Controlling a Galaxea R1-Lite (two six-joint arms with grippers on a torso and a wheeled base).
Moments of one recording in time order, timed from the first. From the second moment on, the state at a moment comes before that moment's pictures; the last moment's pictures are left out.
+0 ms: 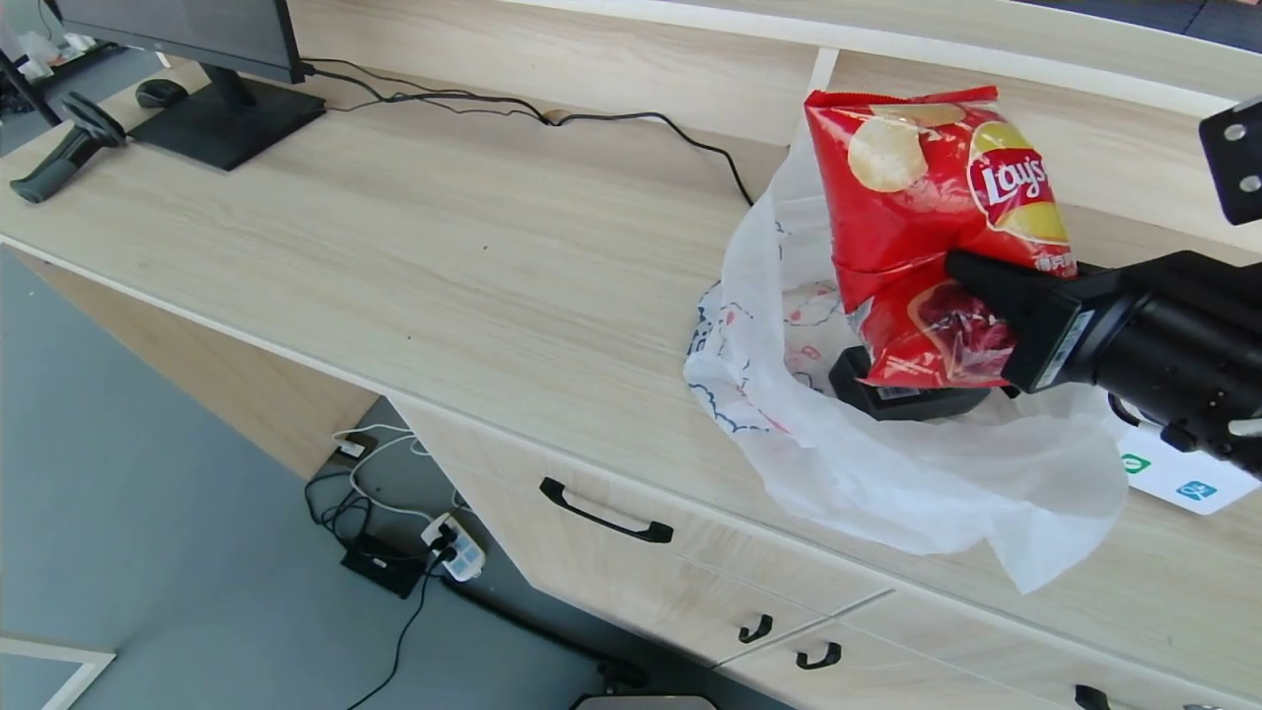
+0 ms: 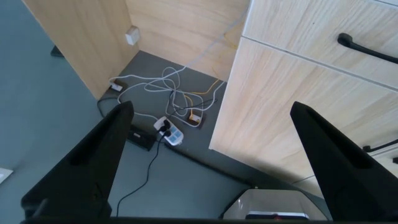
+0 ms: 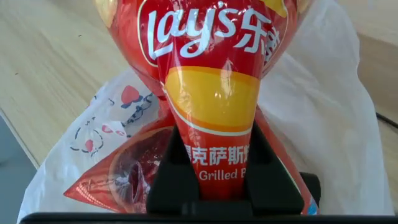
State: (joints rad) left arm 0.00 0.00 0.00 -0.02 0.00 0.03; right arm 0.56 1.33 -0.73 -0.71 -0.21 -0.10
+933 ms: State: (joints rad) left arm 0.00 0.00 0.00 -0.02 0.00 0.03; right arm 0.53 1.35 -0.64 -0.74 -0.21 -0.12
